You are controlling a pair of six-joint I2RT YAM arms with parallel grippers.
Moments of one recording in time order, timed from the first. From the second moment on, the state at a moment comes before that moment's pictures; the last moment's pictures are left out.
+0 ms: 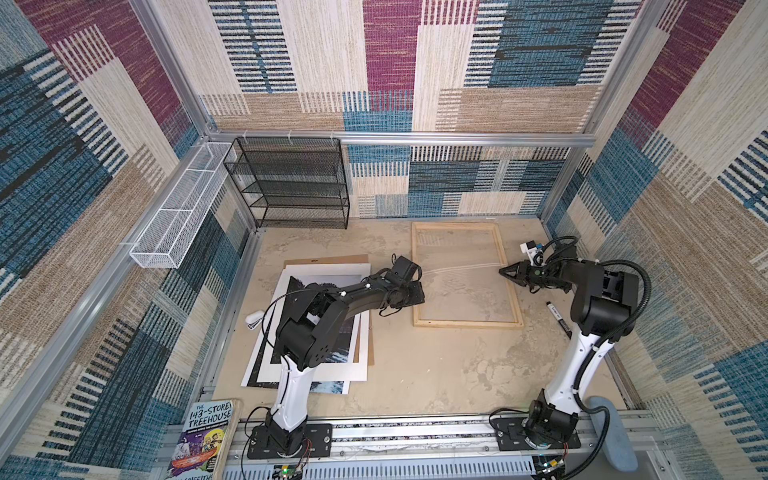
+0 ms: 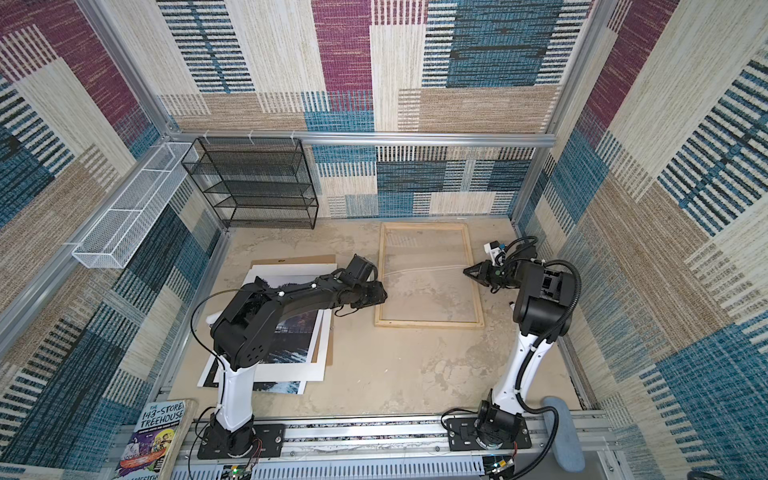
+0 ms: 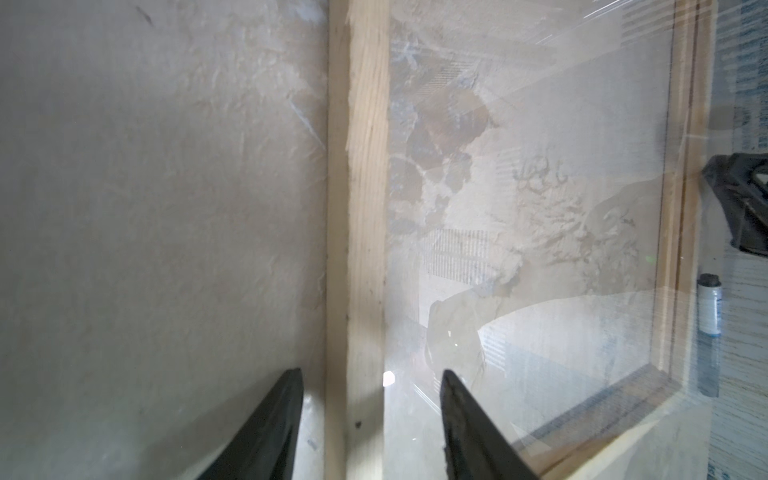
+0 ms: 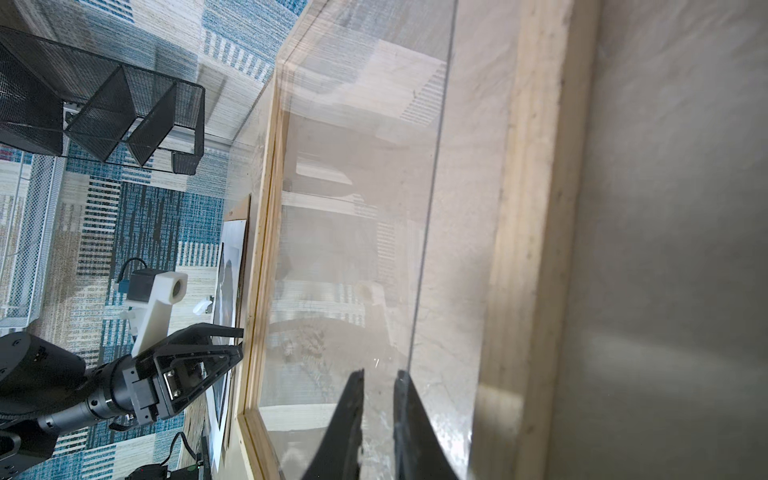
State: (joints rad) left arm -0.69 2.06 1.36 -0.23 0.10 -0.77; right arm -0.38 2.13 1.36 -0.41 -1.04 -0.02
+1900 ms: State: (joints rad) left arm -0.56 2.62 2.34 -0.60 -0.06 -0.42; right arm -0.38 2.13 1.36 -0.41 -1.04 -0.04
